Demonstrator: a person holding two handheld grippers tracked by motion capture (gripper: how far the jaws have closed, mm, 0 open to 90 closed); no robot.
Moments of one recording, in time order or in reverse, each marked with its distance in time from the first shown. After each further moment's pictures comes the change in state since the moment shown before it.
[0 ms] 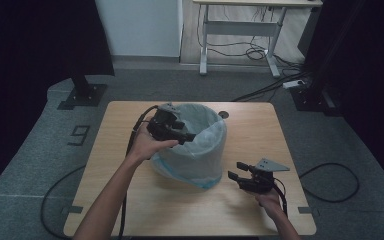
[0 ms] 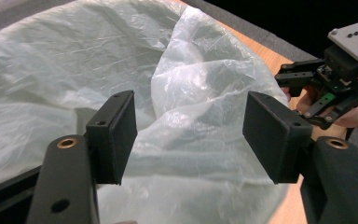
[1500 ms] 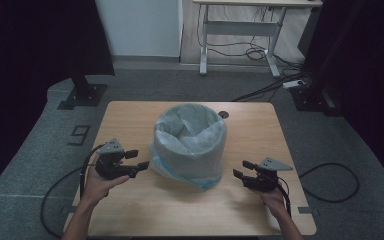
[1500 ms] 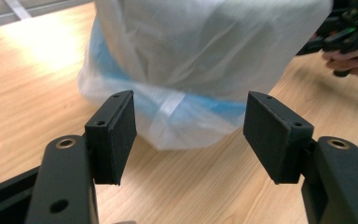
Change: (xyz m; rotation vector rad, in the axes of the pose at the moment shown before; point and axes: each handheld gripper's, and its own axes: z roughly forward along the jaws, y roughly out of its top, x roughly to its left) left arm 0.018 -0.154 -0.065 -0.119 0.101 -0.117; right arm -0.015 -0.005 -0.005 0.021 -0.078 -0.005
